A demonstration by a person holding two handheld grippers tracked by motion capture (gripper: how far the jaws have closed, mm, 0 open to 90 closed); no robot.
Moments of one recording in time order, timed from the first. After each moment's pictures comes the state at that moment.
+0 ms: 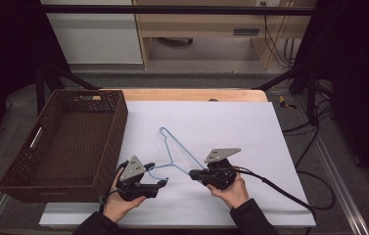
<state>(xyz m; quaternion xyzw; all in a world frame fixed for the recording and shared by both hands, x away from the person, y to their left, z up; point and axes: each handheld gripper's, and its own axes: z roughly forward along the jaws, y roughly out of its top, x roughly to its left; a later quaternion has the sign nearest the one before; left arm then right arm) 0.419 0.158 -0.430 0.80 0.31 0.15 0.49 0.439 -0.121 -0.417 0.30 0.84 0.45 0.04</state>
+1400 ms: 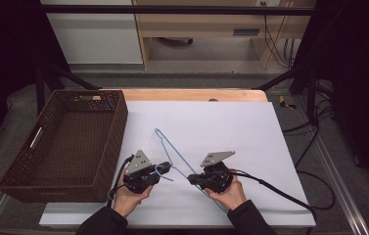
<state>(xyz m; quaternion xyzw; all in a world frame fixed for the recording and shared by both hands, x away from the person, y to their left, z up) 0.426 0.143 -0.423 0.79 0.31 0.15 0.51 0.437 -0.114 -0.431 0.30 0.86 0.42 0.04</state>
